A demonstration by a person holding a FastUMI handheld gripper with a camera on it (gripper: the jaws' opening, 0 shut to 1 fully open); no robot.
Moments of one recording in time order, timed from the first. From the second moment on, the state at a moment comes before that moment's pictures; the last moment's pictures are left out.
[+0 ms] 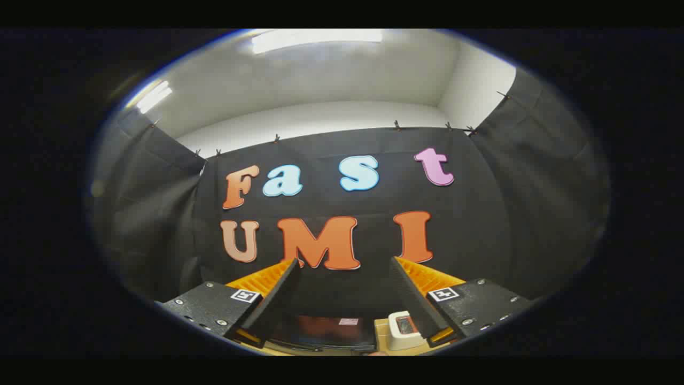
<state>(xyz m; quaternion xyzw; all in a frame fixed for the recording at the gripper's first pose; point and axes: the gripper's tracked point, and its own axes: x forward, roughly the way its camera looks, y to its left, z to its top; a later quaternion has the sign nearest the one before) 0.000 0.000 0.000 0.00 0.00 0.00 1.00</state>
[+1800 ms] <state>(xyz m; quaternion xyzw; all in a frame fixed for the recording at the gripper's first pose) -0.001 0.092 -0.215 -0.06 0.24 0.07 0.97</state>
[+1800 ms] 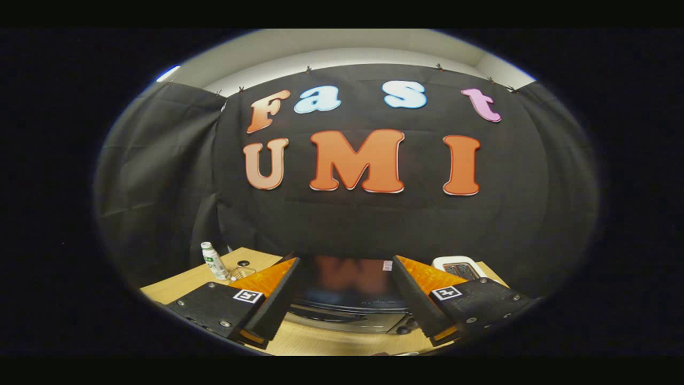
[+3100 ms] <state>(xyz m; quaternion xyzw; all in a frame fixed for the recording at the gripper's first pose) -0.137 0.115 -0.341 0.00 0.44 0.09 0.89</state>
